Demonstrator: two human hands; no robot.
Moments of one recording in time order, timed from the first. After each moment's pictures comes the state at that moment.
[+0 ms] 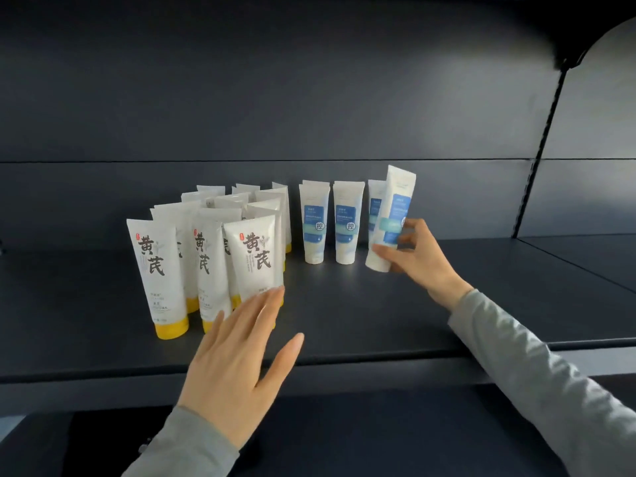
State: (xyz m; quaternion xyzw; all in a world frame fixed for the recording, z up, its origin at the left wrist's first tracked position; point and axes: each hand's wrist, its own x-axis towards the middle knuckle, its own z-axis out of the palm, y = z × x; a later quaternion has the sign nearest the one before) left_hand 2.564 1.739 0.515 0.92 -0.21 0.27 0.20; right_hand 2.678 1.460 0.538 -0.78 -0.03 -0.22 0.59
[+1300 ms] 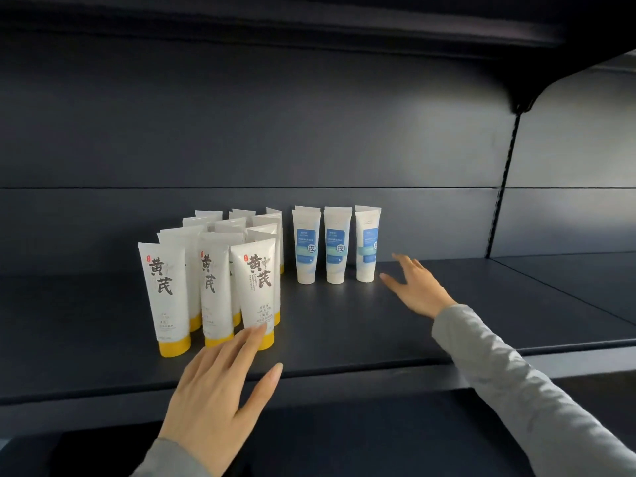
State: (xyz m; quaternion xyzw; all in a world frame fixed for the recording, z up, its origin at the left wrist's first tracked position) left_hand 2.558 1.766 0.506 0.93 -0.21 0.24 0.18; right_hand 2.651 1.449 0.543 -0.95 0.08 -0.18 0.26
